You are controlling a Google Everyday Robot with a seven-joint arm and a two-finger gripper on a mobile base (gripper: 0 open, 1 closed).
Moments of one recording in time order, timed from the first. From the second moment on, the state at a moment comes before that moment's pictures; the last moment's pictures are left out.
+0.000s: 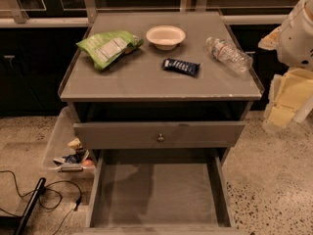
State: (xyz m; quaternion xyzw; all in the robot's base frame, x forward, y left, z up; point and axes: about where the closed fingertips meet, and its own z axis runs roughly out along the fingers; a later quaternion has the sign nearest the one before) arm 0.438 -0.217 0.976 -0.60 0.78 -0.03 0.16
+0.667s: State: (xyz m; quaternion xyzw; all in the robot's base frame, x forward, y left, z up) arm 0.452 -0.213 0.977 -0.61 0.77 -0.04 0.17
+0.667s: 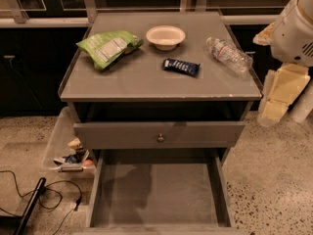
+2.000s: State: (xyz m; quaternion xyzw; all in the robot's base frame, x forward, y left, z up) arm 0.572 -0.207 0.971 -0.62 0.74 -0.02 0.25
